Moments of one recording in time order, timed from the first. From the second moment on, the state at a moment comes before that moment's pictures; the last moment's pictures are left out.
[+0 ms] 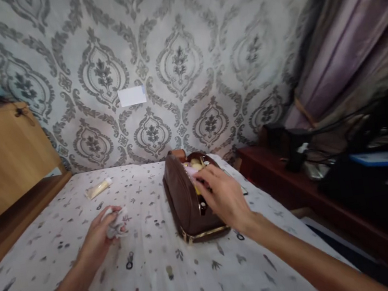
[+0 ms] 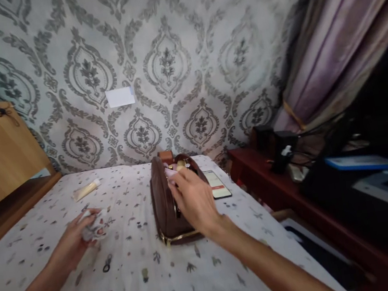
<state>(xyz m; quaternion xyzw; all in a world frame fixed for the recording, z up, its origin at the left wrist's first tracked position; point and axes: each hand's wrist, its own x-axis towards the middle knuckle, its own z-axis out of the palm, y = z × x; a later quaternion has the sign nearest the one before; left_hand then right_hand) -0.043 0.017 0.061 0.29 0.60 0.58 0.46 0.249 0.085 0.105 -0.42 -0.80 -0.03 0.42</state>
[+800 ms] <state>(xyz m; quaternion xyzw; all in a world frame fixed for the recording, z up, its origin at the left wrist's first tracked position) -0.037 0.007 0.034 0.21 0.61 0.59 0.49 0.242 0.158 0.129 -0.54 -0.77 0.21 0.27</state>
